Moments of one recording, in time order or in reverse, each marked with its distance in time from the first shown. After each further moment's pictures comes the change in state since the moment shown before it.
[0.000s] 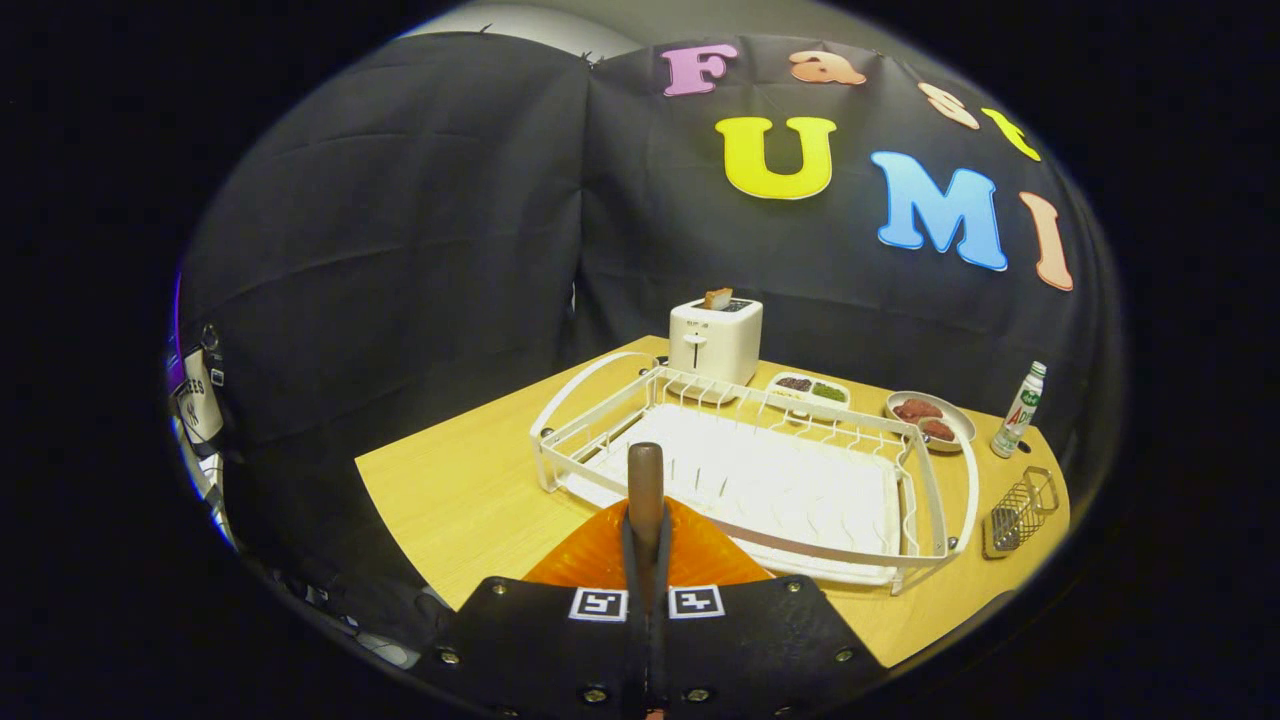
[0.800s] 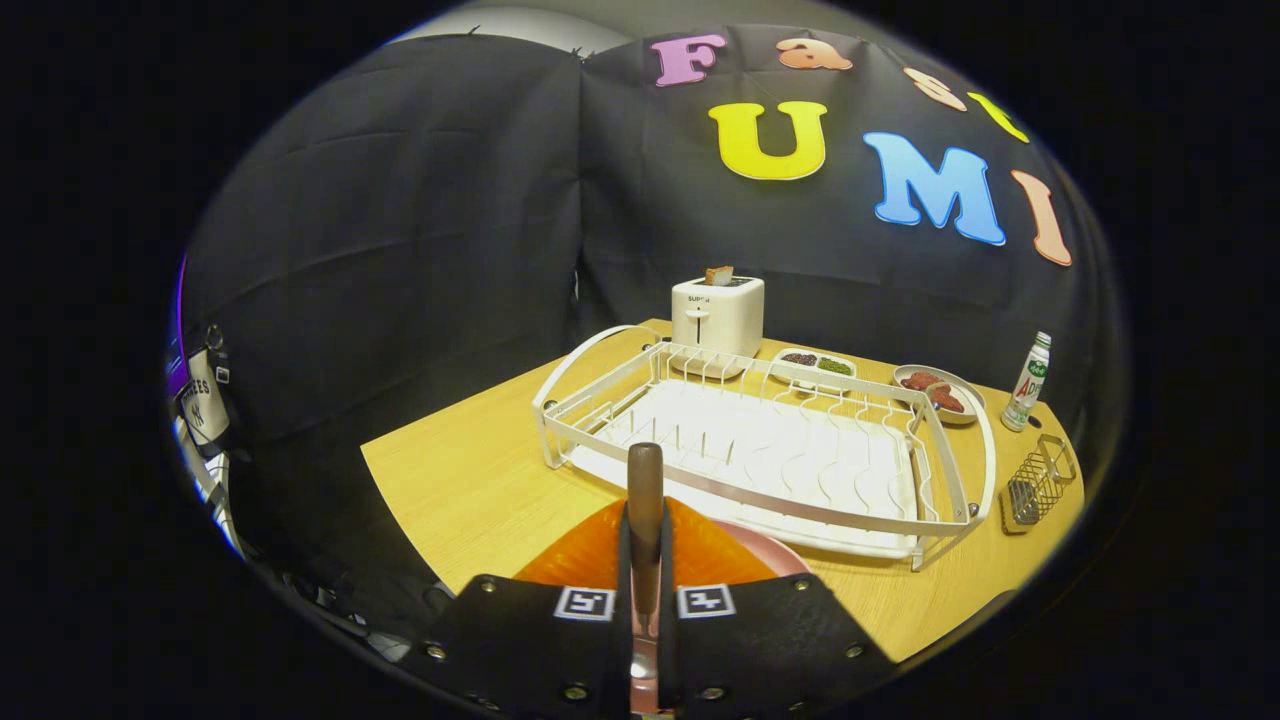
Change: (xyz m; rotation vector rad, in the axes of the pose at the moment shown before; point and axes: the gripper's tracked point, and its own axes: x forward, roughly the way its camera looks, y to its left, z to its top) arm -0.012 -0.007 -0.013 0.000 0.013 0.004
